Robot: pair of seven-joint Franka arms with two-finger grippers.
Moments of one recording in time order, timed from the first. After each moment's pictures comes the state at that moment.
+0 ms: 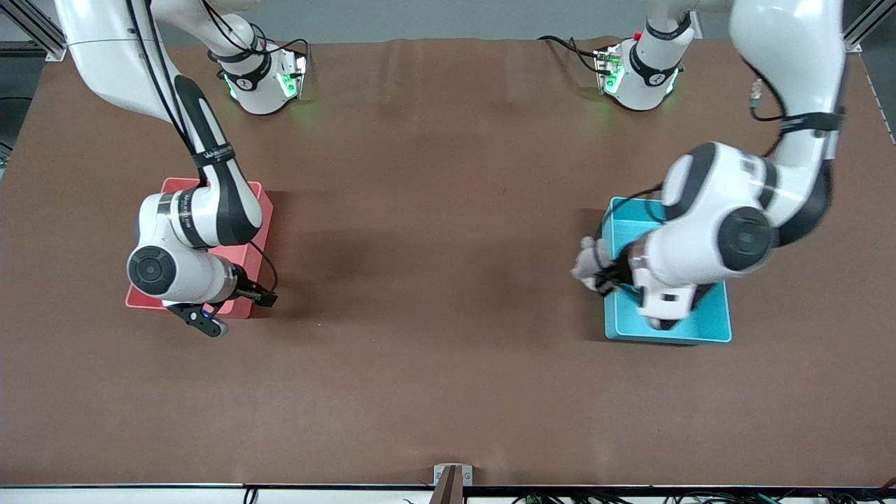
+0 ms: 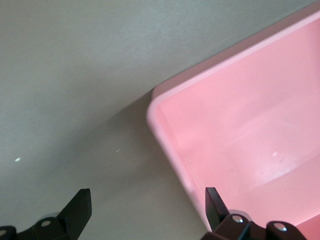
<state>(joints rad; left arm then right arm) -0.05 0.47 -0.25 -1.46 -0.05 1.76 -0.93 0.21 0.51 -0.09 -1.78 0.06 2.08 0.64</state>
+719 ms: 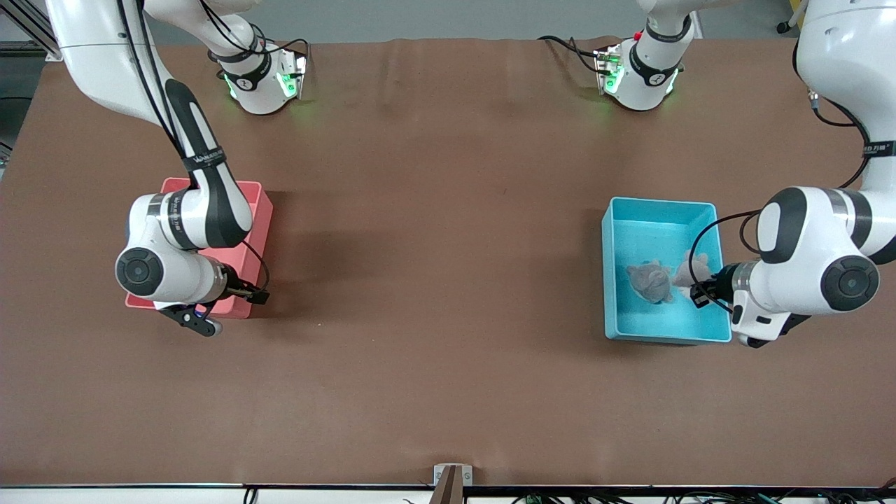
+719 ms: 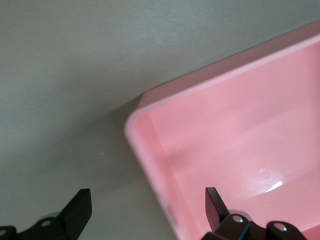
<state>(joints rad) 0.16 0.55 -0.25 -1.57 0.13 1.84 -0.64 0.17 0.50 -0.09 -1.79 0.05 2.07 0.51</state>
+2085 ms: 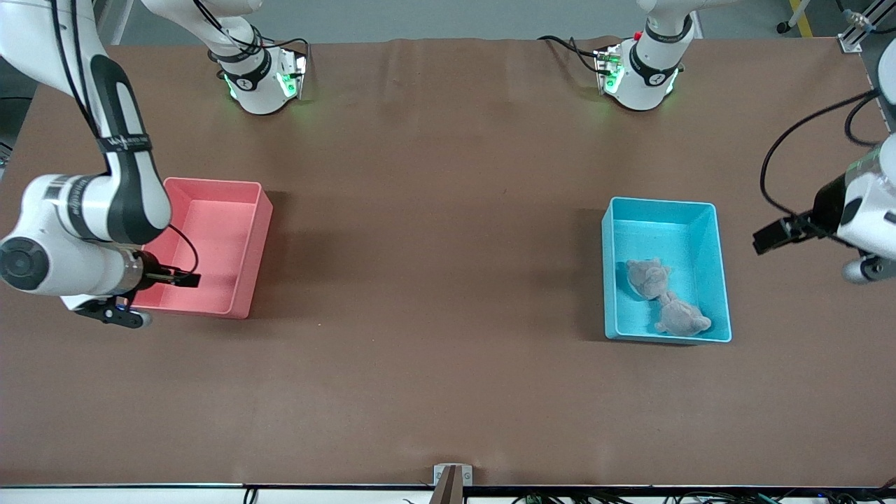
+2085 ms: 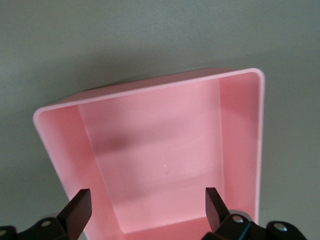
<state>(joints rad) 0.16 0.19 -0.29 -1.38 0.13 1.51 -0.26 0.02 0.39 -0.10 -1.69 -0.03 1.81 0.18</state>
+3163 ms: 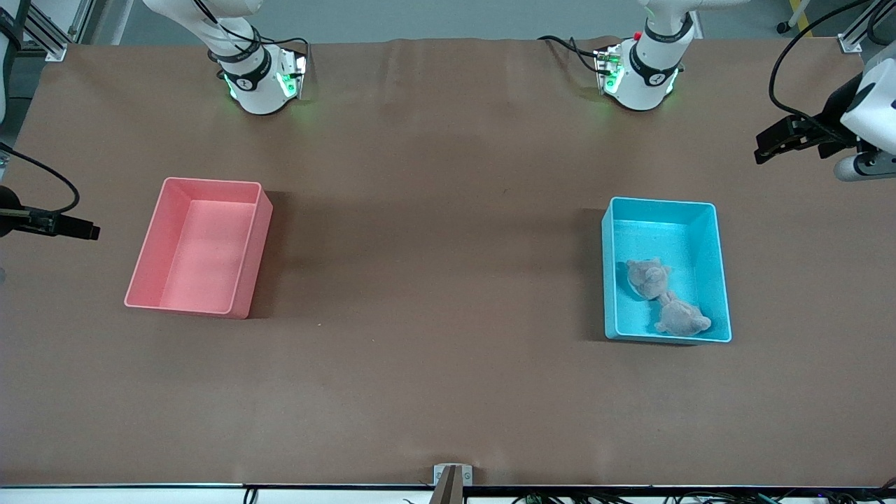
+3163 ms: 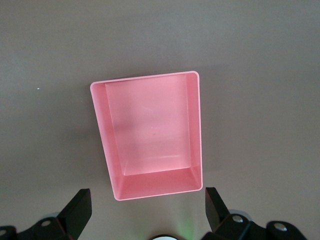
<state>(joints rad) 0.00 -0.05 -0.08 -1.59 0.01 1.43 -0.13 -0.03 0.31 -0.07 -1.23 -0.03 1.34 0.07</state>
